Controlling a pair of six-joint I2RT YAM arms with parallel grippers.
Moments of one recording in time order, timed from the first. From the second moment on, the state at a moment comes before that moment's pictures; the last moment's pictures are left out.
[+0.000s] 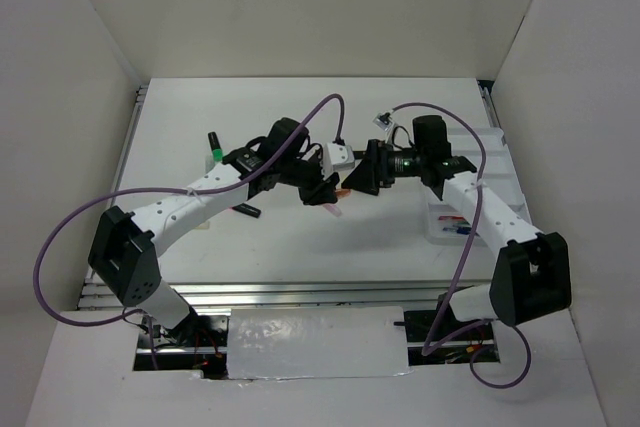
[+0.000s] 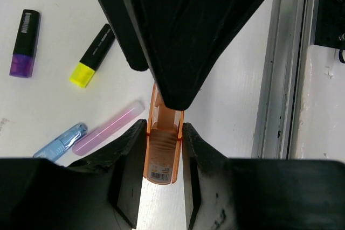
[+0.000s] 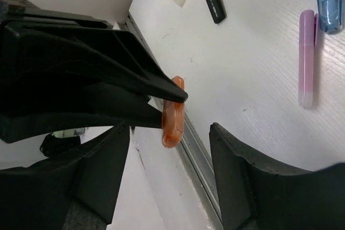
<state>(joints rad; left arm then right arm) -0.70 1.57 1.32 -0.45 0.55 0.39 0.25 1.34 0.97 -0.24 -0.98 0.41</state>
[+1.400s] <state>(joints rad) -0.62 1.53 1.25 -0.45 0.34 0.30 -0.63 1.67 1.32 -0.99 -0.80 -0.34</state>
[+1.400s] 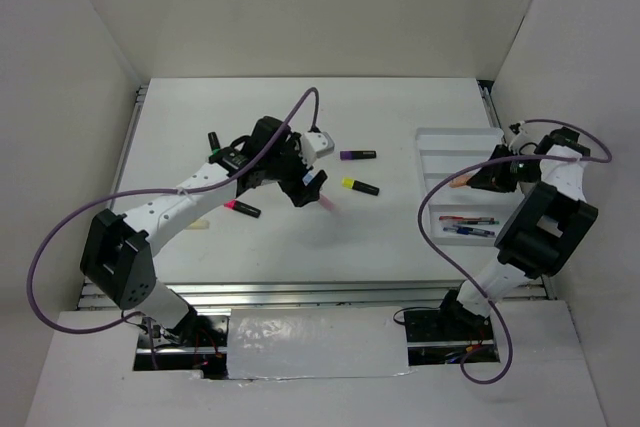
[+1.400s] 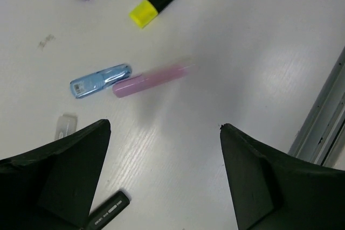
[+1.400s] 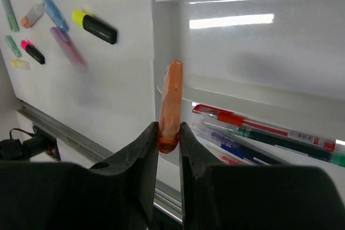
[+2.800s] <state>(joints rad) 0.29 1.41 1.02 -0.67 0.28 0.47 -0.26 1.31 1.25 -0.90 -0.55 -0.24</state>
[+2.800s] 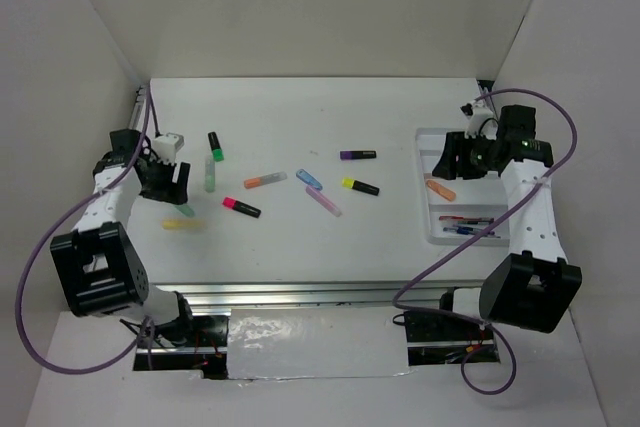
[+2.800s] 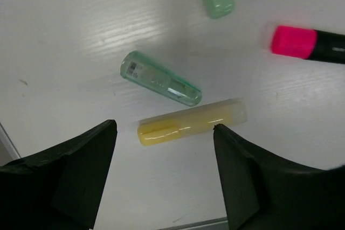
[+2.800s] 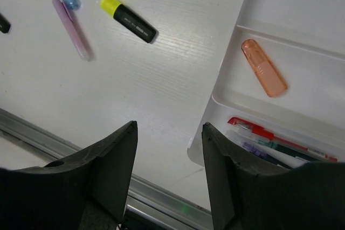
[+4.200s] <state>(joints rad) 0.15 1.68 1.13 -0.49 0.39 -0.08 -0.09 1.30 1.21 -0.81 -0.67 -0.10</state>
